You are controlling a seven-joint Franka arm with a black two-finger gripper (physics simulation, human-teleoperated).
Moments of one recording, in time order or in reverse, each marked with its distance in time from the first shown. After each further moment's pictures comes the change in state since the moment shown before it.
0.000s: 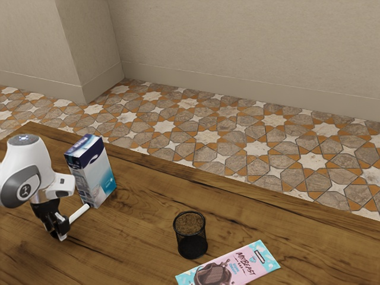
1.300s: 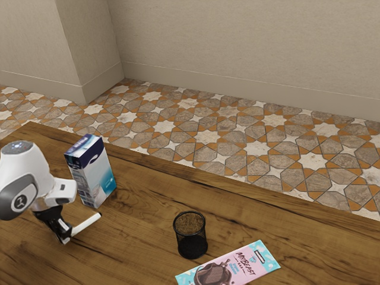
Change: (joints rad) arm -0.003 -0.150 -0.060 -0.125 -0.021 0.061 0.015
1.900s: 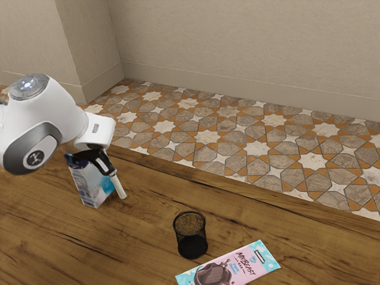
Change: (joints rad) arm -0.001 -0.271 -0.471 0.273 -0.099 -0.184 -0.020
